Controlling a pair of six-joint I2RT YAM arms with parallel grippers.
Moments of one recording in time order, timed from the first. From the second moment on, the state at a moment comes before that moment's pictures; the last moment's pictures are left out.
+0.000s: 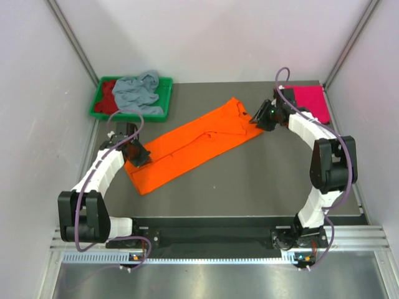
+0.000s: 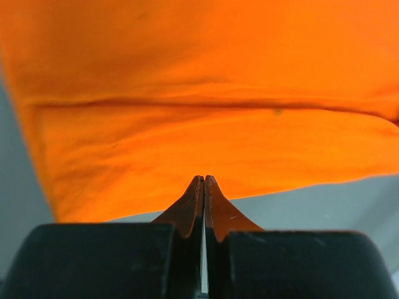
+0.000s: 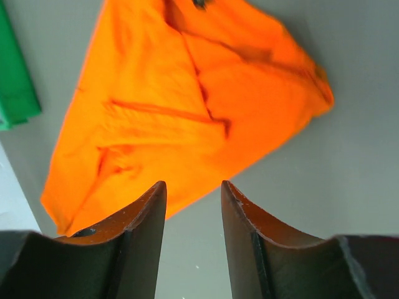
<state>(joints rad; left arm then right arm) -0.03 1.32 0.90 -0.62 0.09 -0.78 0.15 1.80 1.34 -0.35 -0.27 0.67</state>
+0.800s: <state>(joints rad) -0.02 1.31 0.74 -0.88 -0.24 -1.09 0.11 1.80 1.20 -0.27 -0.39 0.65</state>
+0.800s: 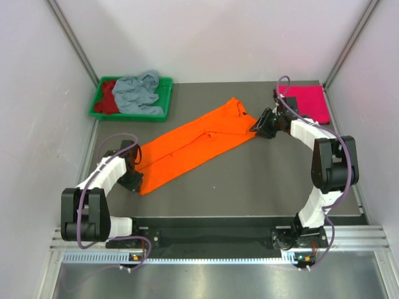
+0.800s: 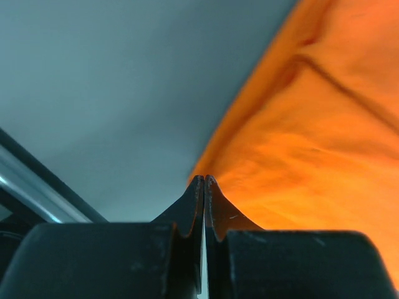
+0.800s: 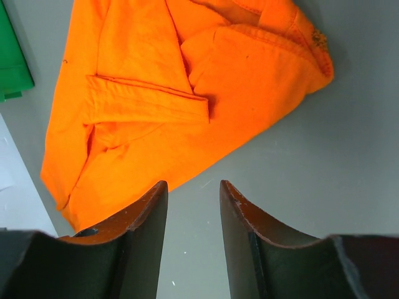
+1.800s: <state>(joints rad) -0.23 1.52 0.87 -1.04 -0.27 -1.23 0.07 1.82 1.20 -0.28 -0.40 0.63</state>
